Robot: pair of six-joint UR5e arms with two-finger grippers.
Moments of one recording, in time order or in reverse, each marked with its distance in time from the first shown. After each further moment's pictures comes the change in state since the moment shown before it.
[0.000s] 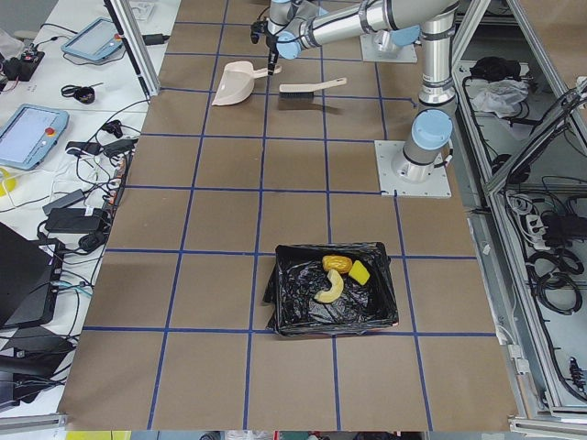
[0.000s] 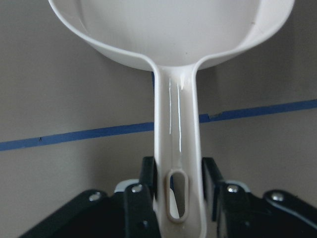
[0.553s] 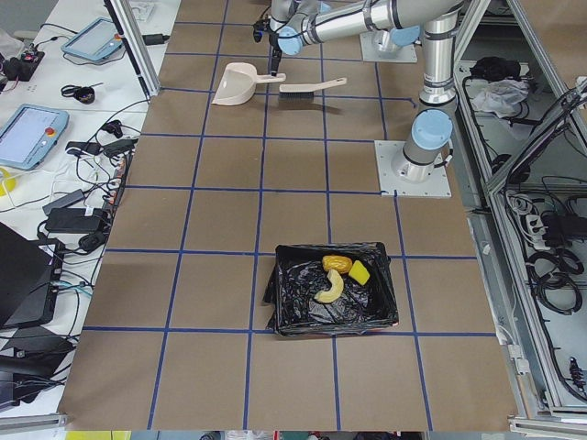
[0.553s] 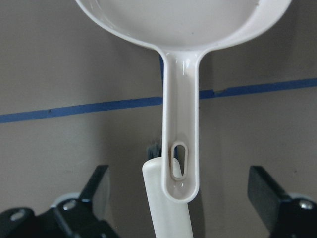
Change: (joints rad) left arm 0.019 0.039 0.015 -0.127 -0.017 -0.011; right arm 0.000 0.001 0.000 -0.001 0.005 0.003
